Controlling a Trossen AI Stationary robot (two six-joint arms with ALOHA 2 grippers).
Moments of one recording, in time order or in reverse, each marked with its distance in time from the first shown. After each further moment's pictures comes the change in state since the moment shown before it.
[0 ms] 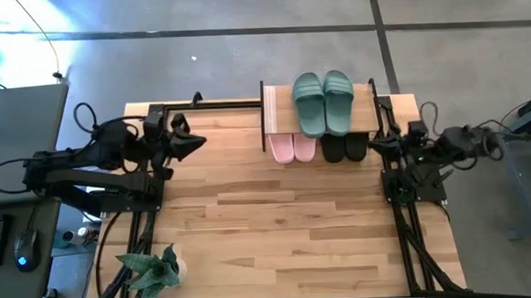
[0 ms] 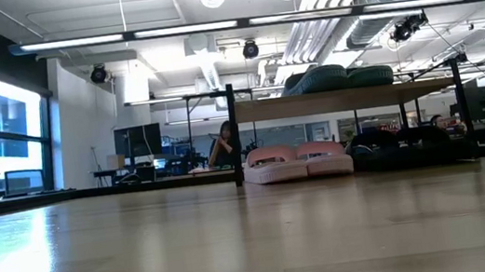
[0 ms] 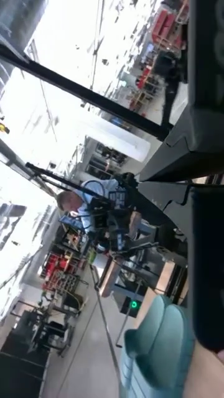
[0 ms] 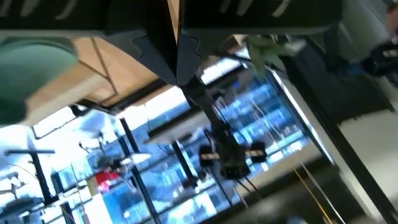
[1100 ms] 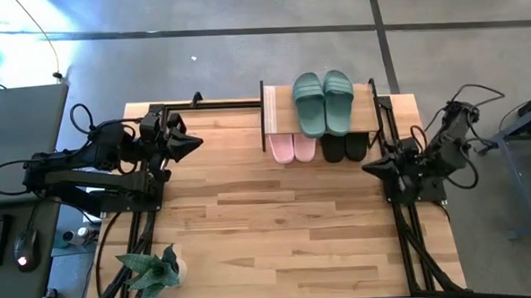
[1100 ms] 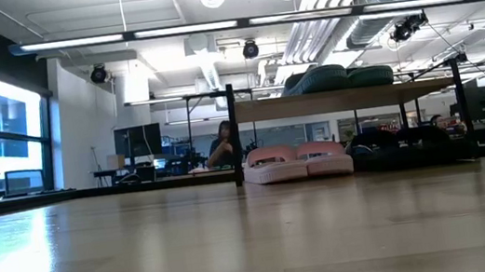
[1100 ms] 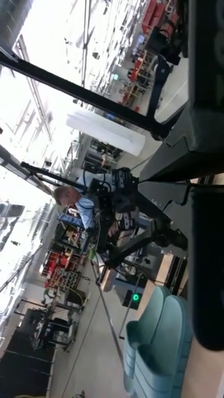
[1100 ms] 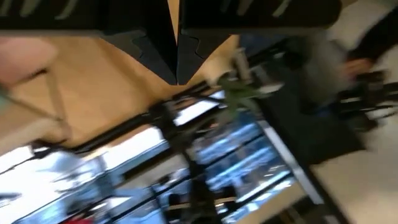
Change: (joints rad) left arm 0.000 -0.048 -0.013 -0.047 -0.001 0.052; right arm 0.467 0.233 0.050 0.025 0.340 0.114
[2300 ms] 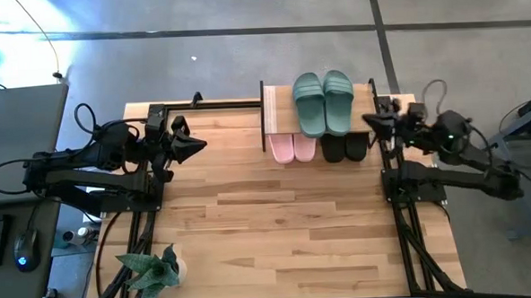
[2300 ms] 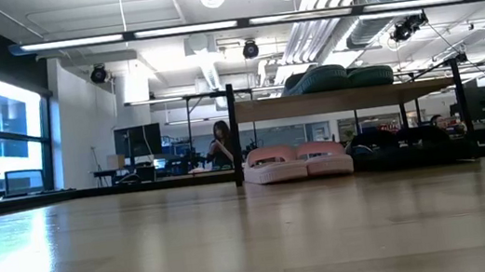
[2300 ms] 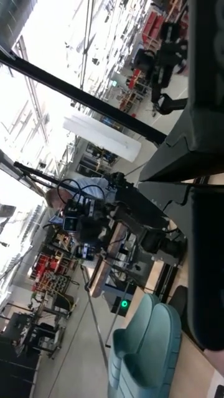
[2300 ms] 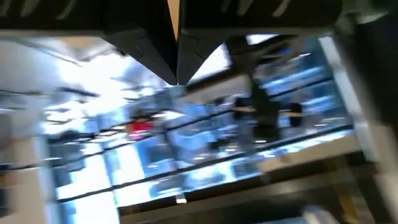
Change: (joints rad) left arm 0.000 0.026 0.000 0.000 0.019 -0.048; right arm -1.153 -0.015 0.013 0.230 -0.893 -0.255
